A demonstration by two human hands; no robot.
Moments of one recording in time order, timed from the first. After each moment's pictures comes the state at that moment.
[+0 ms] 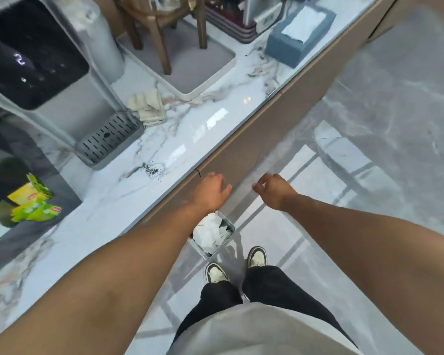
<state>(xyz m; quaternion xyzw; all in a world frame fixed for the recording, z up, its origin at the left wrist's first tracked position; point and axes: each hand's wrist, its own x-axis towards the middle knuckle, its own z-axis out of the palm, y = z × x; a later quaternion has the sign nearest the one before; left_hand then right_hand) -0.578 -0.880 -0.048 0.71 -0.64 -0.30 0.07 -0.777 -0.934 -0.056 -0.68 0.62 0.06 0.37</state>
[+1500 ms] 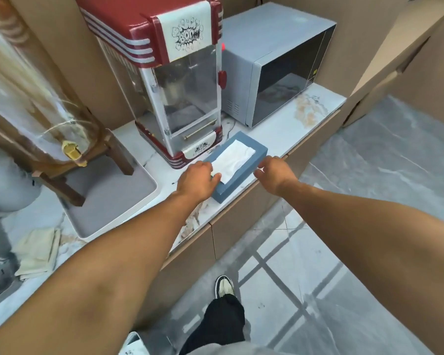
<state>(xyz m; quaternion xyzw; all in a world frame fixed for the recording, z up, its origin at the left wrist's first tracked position) -0.719 -1.351 0.054 0.75 -0.63 -0.13 0.10 -0.929 -1.426 0.058 -0.78 0.59 -0.06 0.22</state>
